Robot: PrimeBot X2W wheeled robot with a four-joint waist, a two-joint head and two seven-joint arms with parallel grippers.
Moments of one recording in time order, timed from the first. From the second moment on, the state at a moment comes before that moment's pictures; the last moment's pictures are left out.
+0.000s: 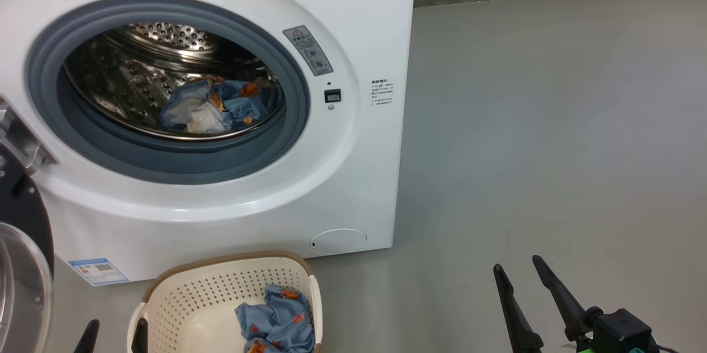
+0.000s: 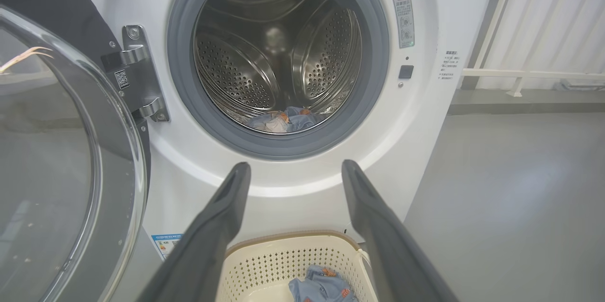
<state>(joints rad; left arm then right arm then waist) 0.31 0.15 0.09 -0.11 -0.27 -0.13 -0.26 0.11 -0.05 0.09 0.03 0.22 0.13 -0.26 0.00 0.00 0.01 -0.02</state>
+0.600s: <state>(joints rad) 0.31 0.14 0.09 -0.10 -0.27 -0.13 -0.26 0.11 -0.05 0.09 0.04 0.21 0.13 -0.26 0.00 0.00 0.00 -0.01</state>
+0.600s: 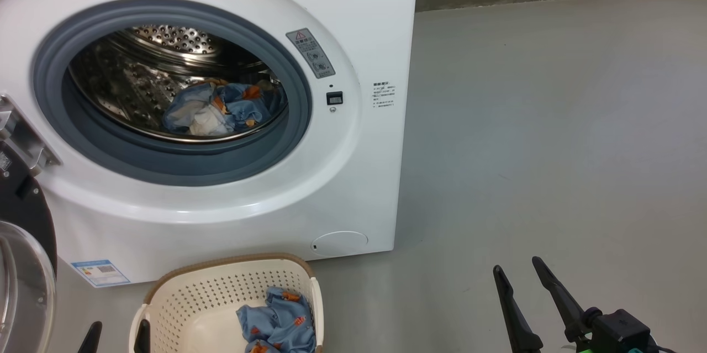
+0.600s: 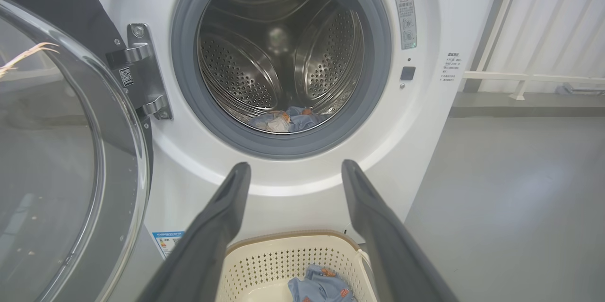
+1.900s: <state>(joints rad) -0.11 0.48 -0.25 0.13 -0.62 -0.13 -0.26 0.09 -0.05 0.22 -0.23 0.15 0.13 -0.26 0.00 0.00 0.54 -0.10</state>
